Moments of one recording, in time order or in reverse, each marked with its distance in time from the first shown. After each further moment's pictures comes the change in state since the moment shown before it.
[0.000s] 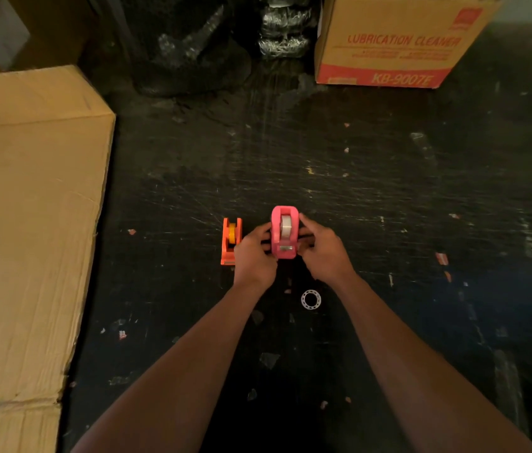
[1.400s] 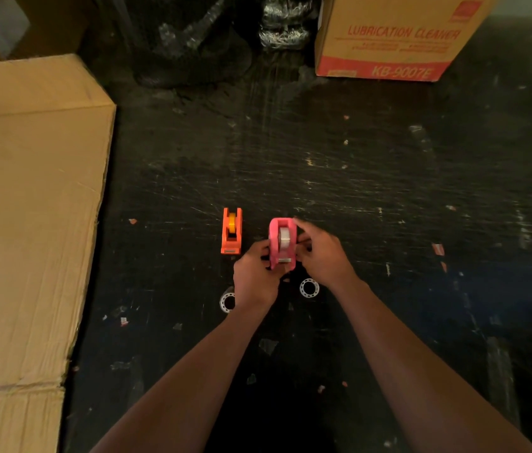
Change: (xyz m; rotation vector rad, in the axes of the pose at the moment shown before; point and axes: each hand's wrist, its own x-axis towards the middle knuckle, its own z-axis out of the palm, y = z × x) left_hand -0.050 -0.011 0.013 -0.072 0.087 -0.055; right_hand -0.015 0.016 0.009 -0.179 -0.036 0.000
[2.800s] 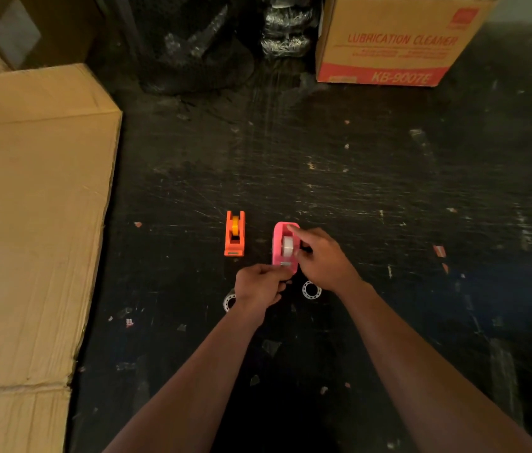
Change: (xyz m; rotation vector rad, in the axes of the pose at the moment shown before) left_hand -0.011 0.013 -0.010 -0.367 -0.126 -0.575; right_hand -0.004 0.005 -0.003 -0.126 -0.077 -0.131
